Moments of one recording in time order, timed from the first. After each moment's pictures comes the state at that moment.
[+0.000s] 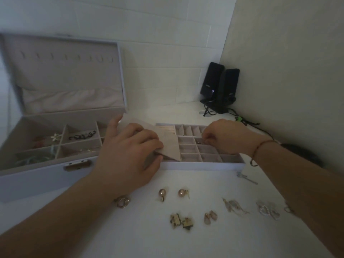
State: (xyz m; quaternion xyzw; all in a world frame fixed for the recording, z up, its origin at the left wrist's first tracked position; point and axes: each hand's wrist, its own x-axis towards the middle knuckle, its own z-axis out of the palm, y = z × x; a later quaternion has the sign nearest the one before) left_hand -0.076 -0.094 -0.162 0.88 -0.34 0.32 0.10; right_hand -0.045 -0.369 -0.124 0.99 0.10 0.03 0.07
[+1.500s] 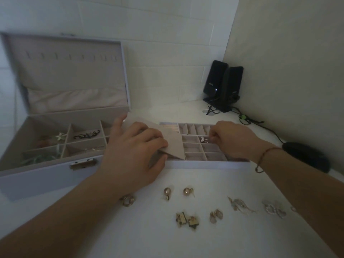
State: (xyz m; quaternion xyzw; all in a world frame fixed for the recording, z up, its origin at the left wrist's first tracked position) left_hand -0.076 -0.094 -0.162 0.88 -0.34 0.32 0.09; right_hand -0.058 -0.364 -0.134 1.00 0.03 0.06 0.03
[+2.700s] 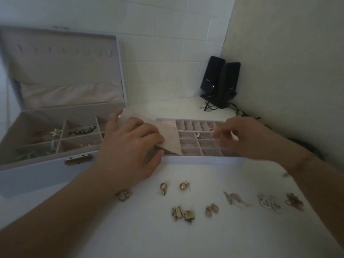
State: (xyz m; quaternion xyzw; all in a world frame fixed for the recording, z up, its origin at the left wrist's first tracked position) left_hand -0.075 -0.095 -0.164 0.88 -0.34 0.33 0.10; right_hand -0.103 -0.378 -0.109 0.98 0.11 0.08 -0.12
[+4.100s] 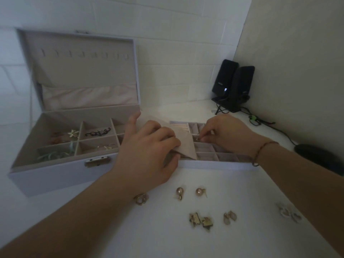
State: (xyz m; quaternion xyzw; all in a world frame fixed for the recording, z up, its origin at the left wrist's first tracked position) left_hand -0.076 -0.094 -0.163 0.89 -0.33 0.30 0.10; right_hand -0.034 -0.337 -0.131 0.98 0.15 0.09 -0.03
